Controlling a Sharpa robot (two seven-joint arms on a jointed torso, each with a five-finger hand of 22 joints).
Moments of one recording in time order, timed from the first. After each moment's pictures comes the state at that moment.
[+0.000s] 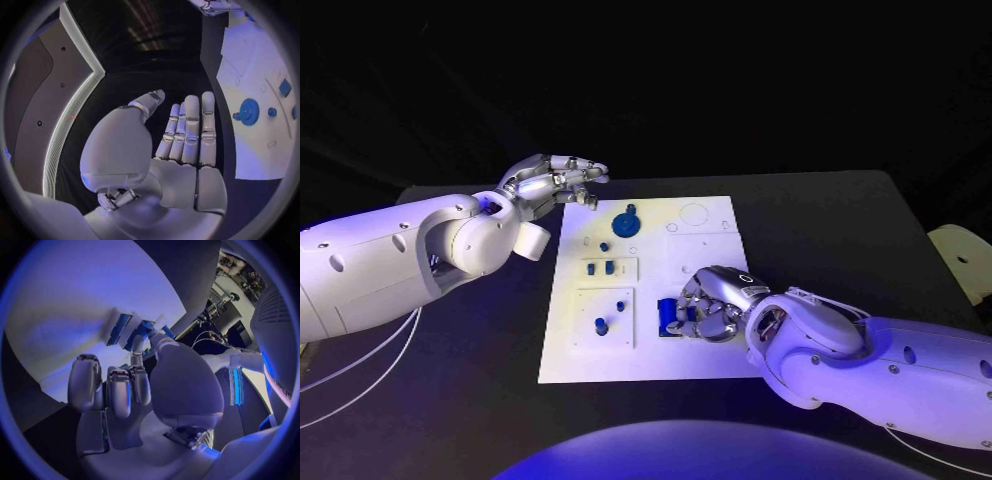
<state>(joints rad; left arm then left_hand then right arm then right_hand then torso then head) 1.19 -0.91 -0.04 1.46 -0.09 -0.09 0.30 1.28 -0.20 0.43 0.02 0.28 0.89 0.18 0.28 0.27 0.94 0.13 0.35 0.13 1.05 0.06 1.09 0.46 0.17 1.00 0.16 0.49 1.10 1.03 -0.83 -0.17 1.86 -1.53 -0.43 -0.48 1.28 -0.23 0.32 0.28 0.05 1.21 -0.01 0.26 0.80 1.47 -0.06 1.47 1.31 1.47 -0.11 1.56 1.31 0.08 1.47 0.00 1.25 1.31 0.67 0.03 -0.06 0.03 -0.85</state>
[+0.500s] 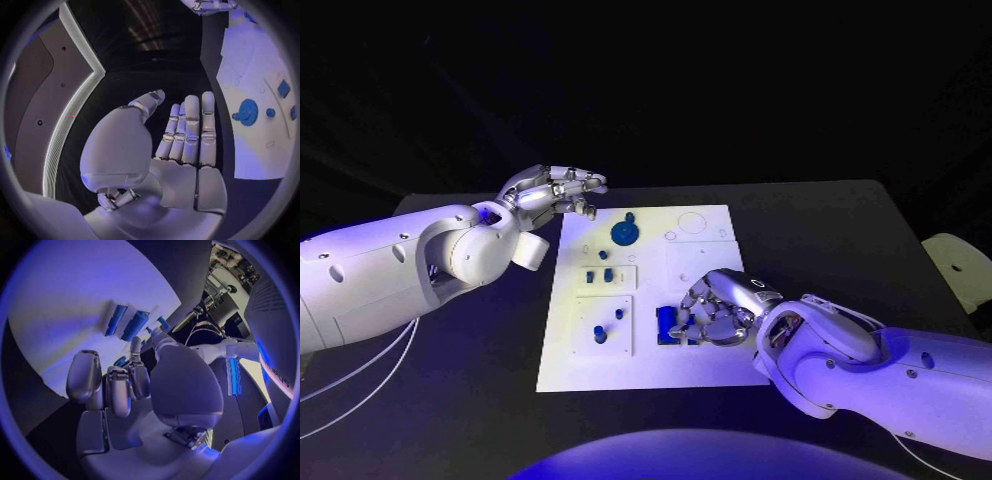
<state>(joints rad) 1.19 -0.91 -0.05 1.46 -0.09 -0.09 0.30 1.28 -0.20 0.42 0.01 0.28 0.89 0.18 0.28 0.27 0.93 0.13 0.35 0.13 1.05 0.06 1.09 0.46 0.17 1.00 0.16 0.49 1.10 1.04 -0.89 -0.17 1.88 -1.44 -0.51 -0.38 1.22 -0.23 0.18 0.29 0.06 1.14 0.03 0.23 0.81 1.47 -0.04 1.33 1.31 1.47 -0.10 1.55 1.31 0.08 1.46 0.01 1.13 1.31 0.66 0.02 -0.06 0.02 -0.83</state>
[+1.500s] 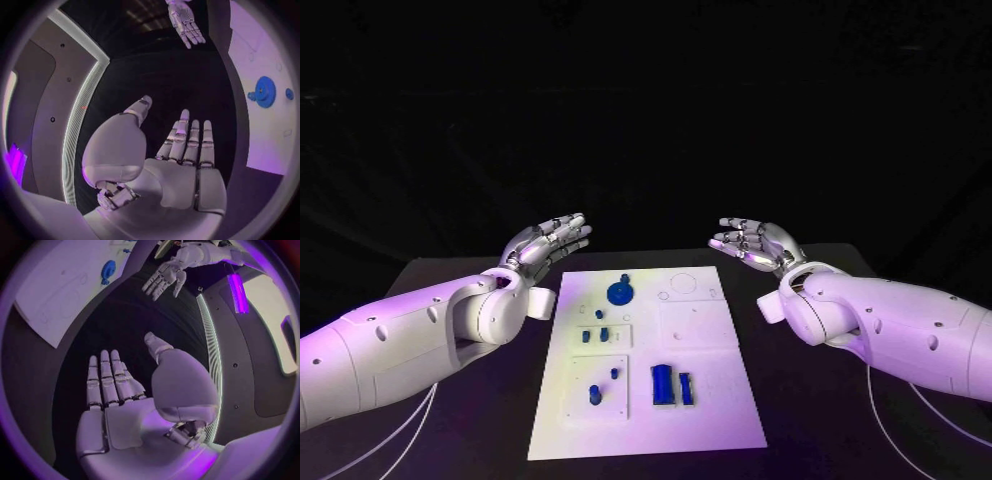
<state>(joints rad) 1.13 -0.79 -0.05 1.30 0.03 -0.21 0.46 1.04 -0.09 0.22 0.03 0.13 0.39 0.08 0.12 0.12 0.72 0.07 0.05 0.03 0.38 0.06 0.19 0.09 0.08 0.36 0.11 0.04 0.33 1.17 -0.74 -0.13 1.29 -0.39 -0.50 0.34 1.06 -0.10 0.26 0.05 0.06 0.41 0.09 0.03 0.25 0.65 0.07 0.04 0.13 0.53 0.05 0.16 0.19 0.08 0.41 0.10 0.03 0.35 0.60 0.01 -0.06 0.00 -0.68</state>
